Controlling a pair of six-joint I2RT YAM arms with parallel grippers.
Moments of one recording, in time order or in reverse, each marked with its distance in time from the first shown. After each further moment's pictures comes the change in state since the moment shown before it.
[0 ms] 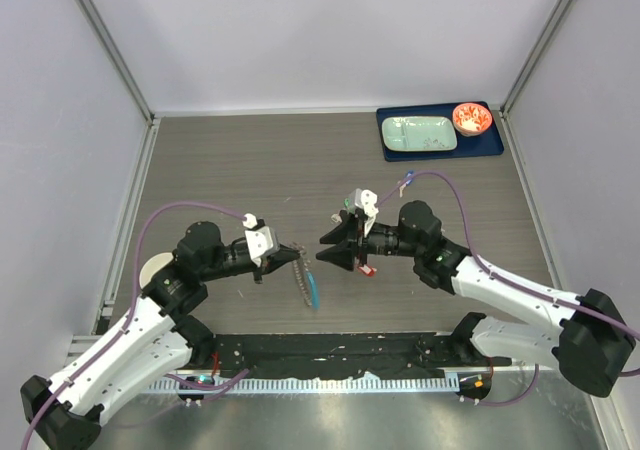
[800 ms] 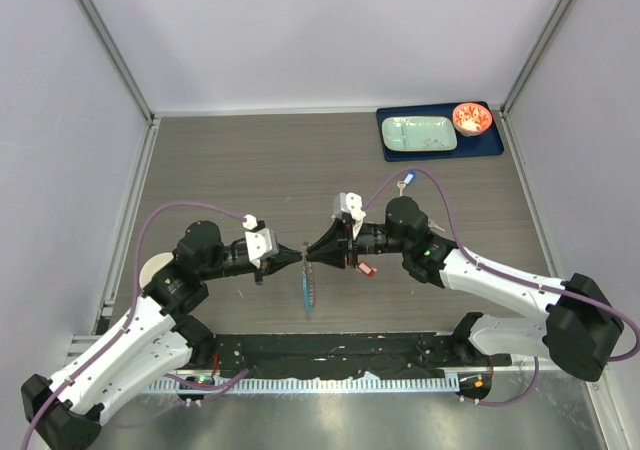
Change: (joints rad) left arm 0.000 0.007 0.000 0.028 0.063 -0.001; right arm 0.050 0.107 0.071 0.038 -0.107 -0.064
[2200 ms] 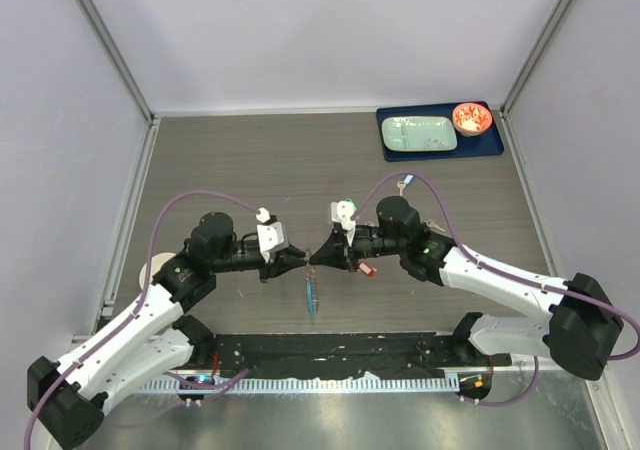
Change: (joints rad) left arm 0.000 0.111 0.031 -0.034 0.024 0.000; right arm 0.022 0.002 0.048 -0.212 0.014 -0.164
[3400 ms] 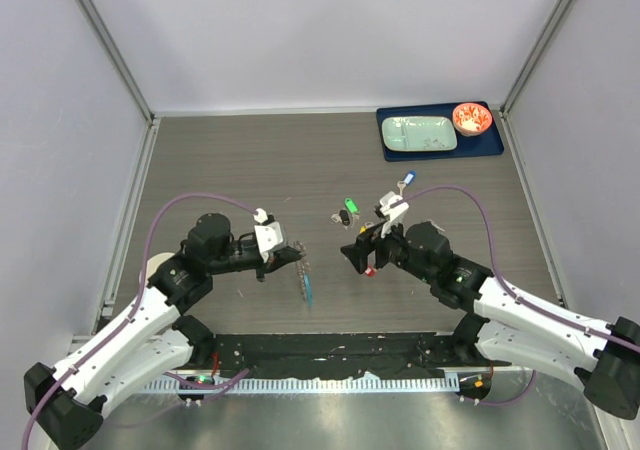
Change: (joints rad) left arm 0.000 -0.028 0.018 -0.064 -0.074 0.033; right arm 0.016 -0.328 -0.201 -0.121 0.719 0.331
